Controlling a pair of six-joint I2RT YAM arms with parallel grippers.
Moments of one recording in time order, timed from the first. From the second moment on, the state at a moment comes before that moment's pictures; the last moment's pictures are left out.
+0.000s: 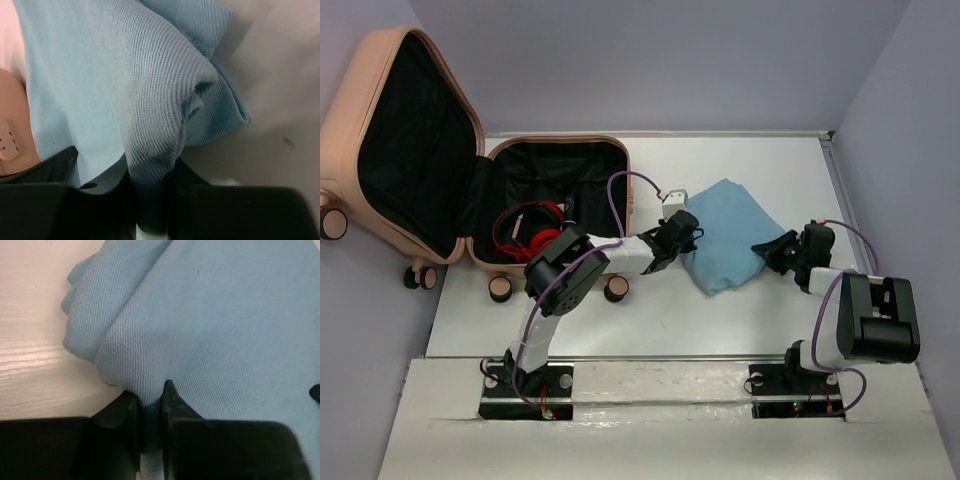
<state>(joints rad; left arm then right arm) -0.91 2.06 1.23 0.20 -0.38 -0.75 -0.15 1.41 0.42 0.29 -0.35 0.83</state>
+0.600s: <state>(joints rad) -0.86 1.77 1.24 0.11 -0.19 -0.64 0.11 1.06 0.66 0.09 -0.31 0.81</state>
